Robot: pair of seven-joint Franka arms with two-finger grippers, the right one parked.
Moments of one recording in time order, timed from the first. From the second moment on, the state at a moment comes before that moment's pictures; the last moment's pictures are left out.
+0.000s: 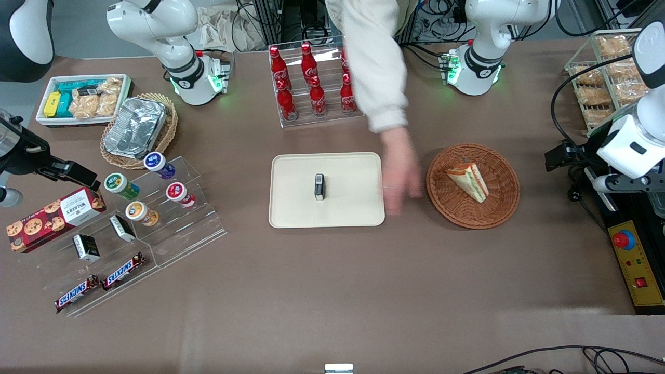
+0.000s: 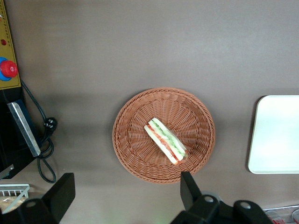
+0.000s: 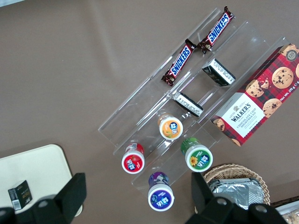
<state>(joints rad) -0.07 0.07 0.03 -1.60 -0.02 1.58 -0.06</state>
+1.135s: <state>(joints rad) -0.09 -0.22 0.03 -2.26 0.00 2.04 -0.19</state>
